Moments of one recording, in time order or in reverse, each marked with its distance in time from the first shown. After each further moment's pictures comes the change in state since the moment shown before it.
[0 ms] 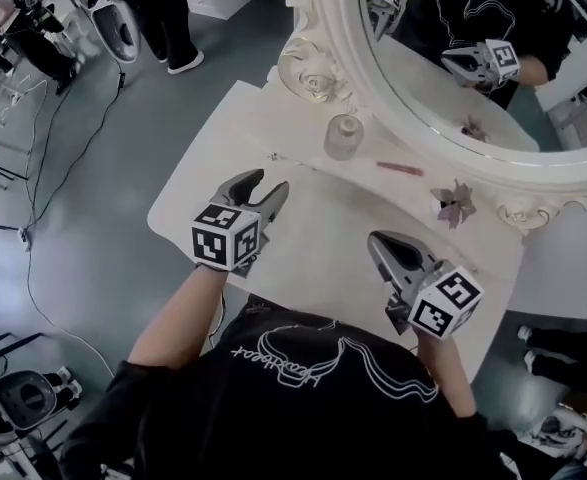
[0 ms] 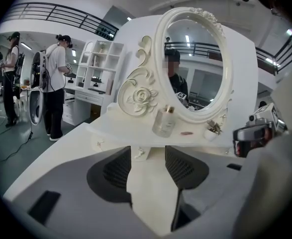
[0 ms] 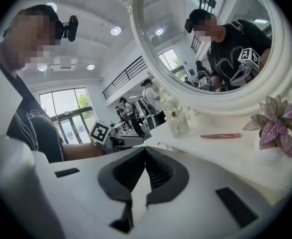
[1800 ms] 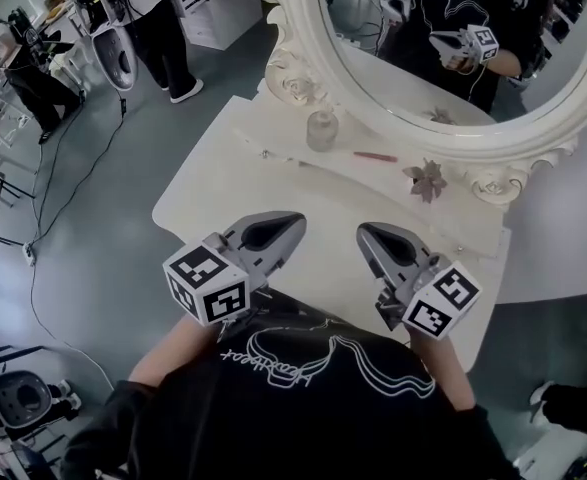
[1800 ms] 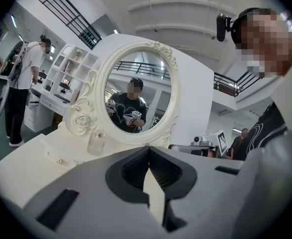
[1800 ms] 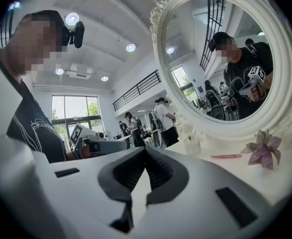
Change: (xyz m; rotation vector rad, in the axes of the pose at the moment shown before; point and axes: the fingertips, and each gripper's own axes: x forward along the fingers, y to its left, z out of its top) left arm -0.119 -0.183 0.046 0.017 -0.205 -0.403; right arm -0.062 0.068 0.038 -0.099 -0.192 0.070
